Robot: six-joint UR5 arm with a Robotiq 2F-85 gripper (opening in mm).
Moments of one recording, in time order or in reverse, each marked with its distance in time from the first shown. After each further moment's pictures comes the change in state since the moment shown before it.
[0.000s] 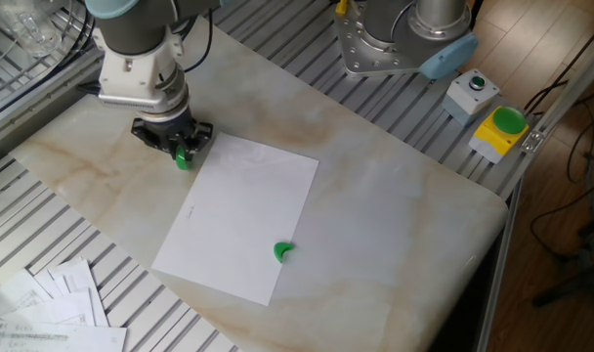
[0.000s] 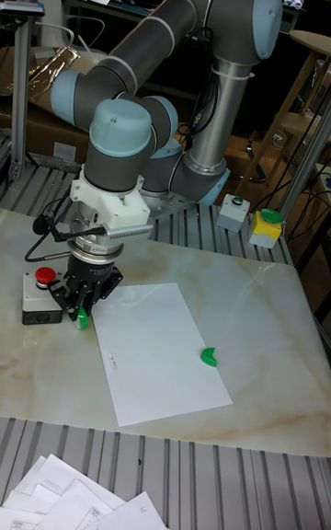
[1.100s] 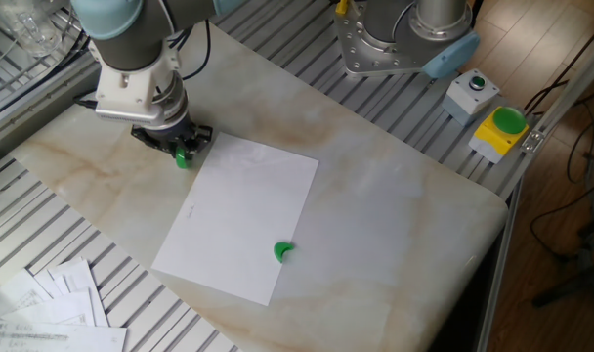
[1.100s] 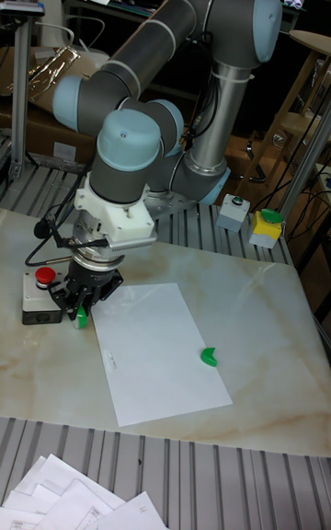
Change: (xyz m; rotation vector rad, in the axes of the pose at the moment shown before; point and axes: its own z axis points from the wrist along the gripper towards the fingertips) arm 0.003 -0.001 0.002 0.002 0.075 0.026
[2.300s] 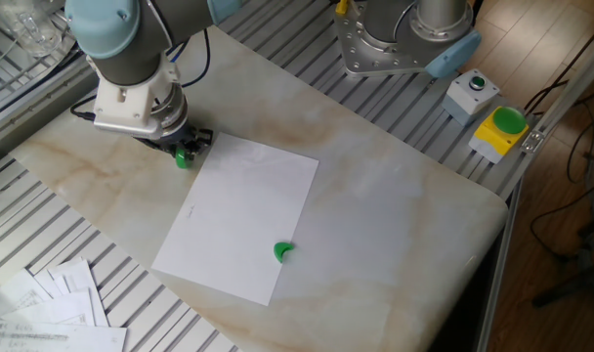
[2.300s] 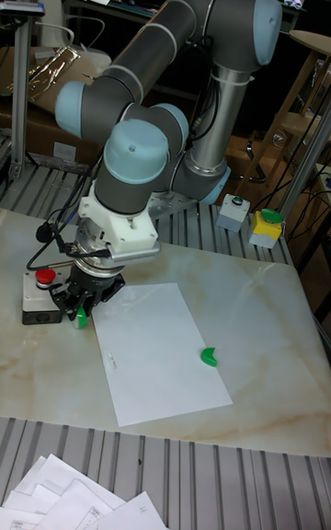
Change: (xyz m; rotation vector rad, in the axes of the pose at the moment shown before) arm 0.002 0.001 0.001 0.001 0.070 0.028
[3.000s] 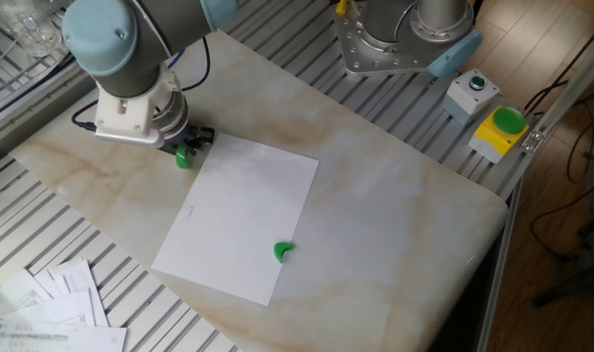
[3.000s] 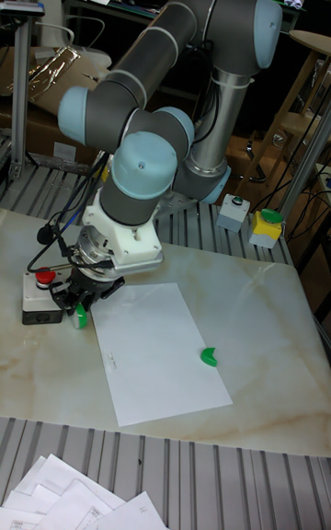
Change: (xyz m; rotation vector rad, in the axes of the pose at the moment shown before) arm 0.011 0.001 0.001 0.001 0.083 -0.006
